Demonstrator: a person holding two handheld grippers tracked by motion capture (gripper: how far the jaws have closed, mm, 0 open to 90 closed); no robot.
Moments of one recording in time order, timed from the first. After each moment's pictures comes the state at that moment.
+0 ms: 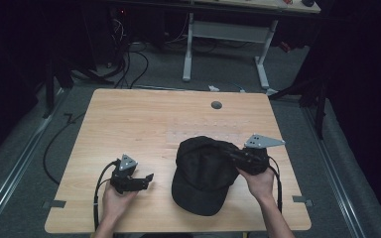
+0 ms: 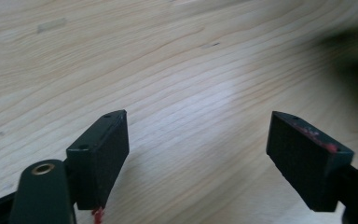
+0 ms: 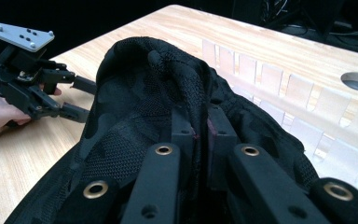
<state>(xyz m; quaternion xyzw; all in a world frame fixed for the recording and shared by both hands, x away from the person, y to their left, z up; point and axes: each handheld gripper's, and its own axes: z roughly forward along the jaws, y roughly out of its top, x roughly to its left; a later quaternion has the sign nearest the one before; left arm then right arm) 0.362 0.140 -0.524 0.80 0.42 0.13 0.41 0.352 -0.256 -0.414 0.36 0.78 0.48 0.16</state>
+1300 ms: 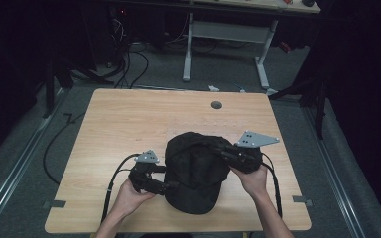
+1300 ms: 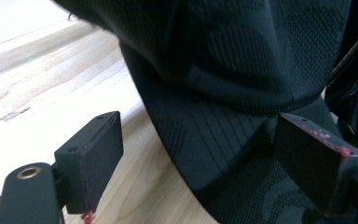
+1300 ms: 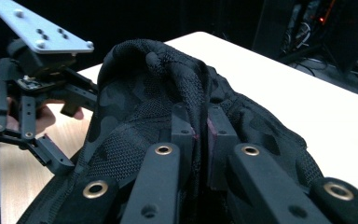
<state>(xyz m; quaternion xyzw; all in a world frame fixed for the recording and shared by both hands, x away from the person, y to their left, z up) 0.362 0.086 -0.476 0.84 0.29 -0.05 0.45 0.351 -0.231 -0.396 0.29 0.79 0.52 0.16</state>
